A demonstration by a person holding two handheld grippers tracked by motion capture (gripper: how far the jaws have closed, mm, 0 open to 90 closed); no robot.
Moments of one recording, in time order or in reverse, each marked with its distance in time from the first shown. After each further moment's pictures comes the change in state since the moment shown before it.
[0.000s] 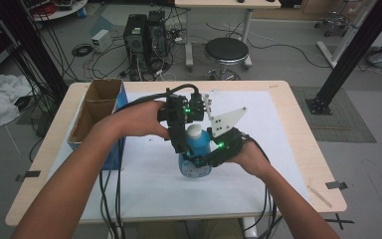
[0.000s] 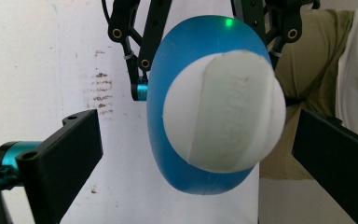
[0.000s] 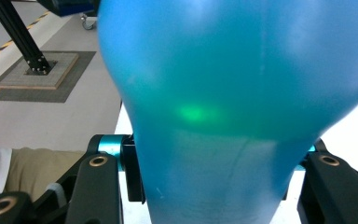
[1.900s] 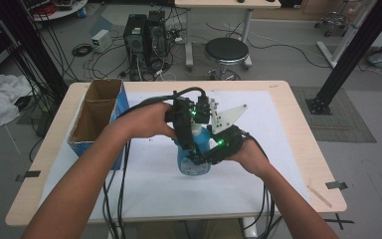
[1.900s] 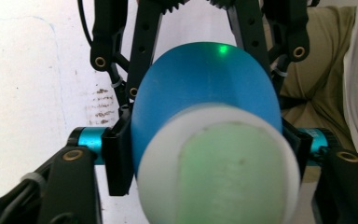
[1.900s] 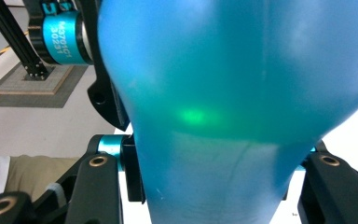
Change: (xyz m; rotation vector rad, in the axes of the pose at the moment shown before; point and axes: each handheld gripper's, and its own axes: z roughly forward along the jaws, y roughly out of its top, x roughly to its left) left arm 0.000 0.010 0.010 -0.009 0.002 0.070; right arm -0.002 0.006 -0.002 -0.011 -0.012 0.011
